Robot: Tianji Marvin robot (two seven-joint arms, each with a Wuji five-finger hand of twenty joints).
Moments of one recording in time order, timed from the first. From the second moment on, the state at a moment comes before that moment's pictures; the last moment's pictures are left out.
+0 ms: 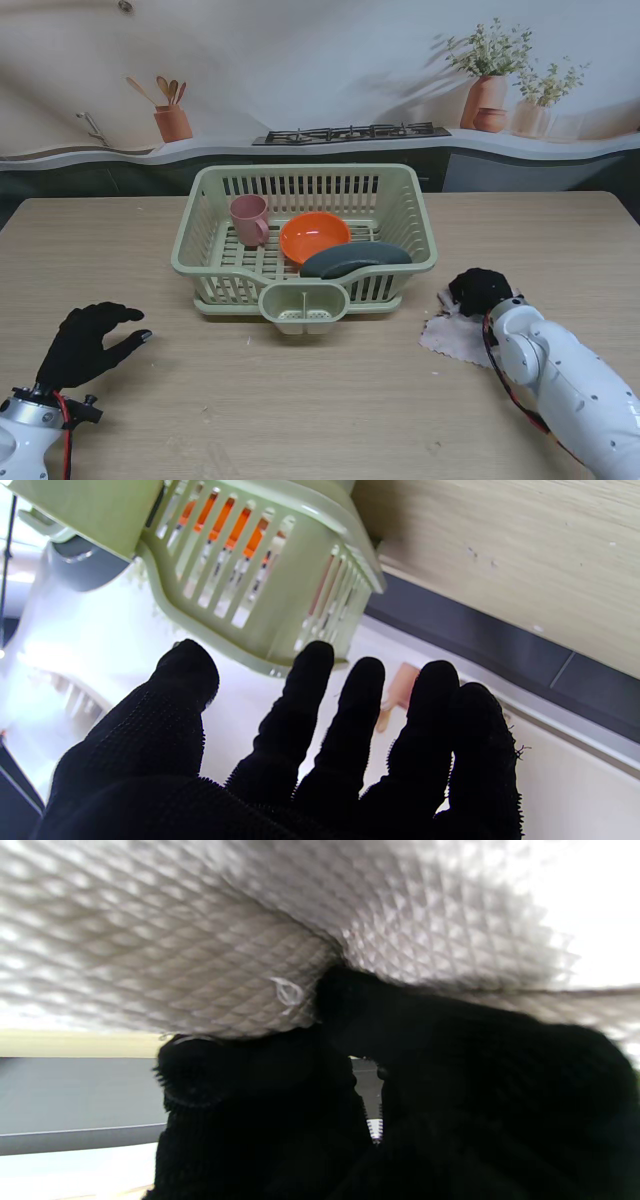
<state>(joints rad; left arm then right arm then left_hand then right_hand) 2.07 -1.15 -1.78 -1.70 0.74 -0.57 0.33 -1.32 -1.02 1.10 -1.07 -0.92 -0.09 -0.19 0.68 -0.34 0.49 -0.11 0.94 0.33 0.27 0.42 0.74 0.44 0.60 0.44 0.56 0.63 0.78 0.70 0.23 0.63 1.20 0.73 0.80 -0.86 1.37 -0.25 1.06 -0.12 1.24 0.29 1.05 0.23 0.96 0.57 0.93 0.21 1.16 0.48 0.77 0.22 1.63 0.72</state>
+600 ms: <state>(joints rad) 2.08 -1.15 -1.78 -1.70 0.73 -0.58 0.34 -1.41 -1.06 1.21 -1.19 -0.89 -0.12 -0.11 0.68 -0.34 0.48 -0.11 0.94 0.33 0.27 0.42 0.74 0.44 0.60 0.44 0.56 0.63 0.78 0.70 0.23 0.63 1.20 0.73 0.81 -0.84 1.33 -0.25 1.05 -0.09 1.12 0.22 1.05 0.19 0.84 0.47 0.93 0.19 1.15 0.47 0.77 0.20 1.60 0.72</state>
